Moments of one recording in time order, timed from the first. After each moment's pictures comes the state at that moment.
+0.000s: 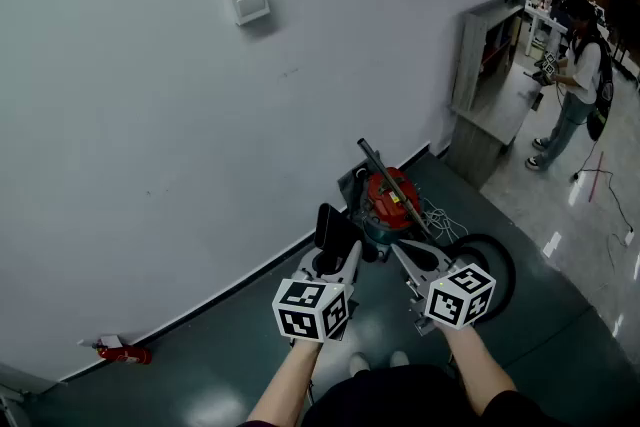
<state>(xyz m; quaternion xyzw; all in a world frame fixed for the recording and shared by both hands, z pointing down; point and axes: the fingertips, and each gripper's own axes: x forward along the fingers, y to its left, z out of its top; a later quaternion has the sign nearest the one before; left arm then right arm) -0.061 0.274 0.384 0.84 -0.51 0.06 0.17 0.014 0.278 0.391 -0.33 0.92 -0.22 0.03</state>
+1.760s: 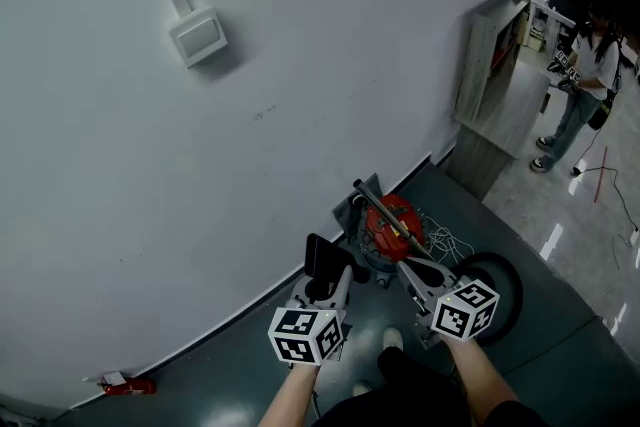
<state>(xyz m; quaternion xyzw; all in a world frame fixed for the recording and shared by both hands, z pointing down) -0.085 0.102 0.435 0.83 -0.52 0.07 0.21 0.024 0.097 0.443 -0.36 0.89 -0.27 0.03</state>
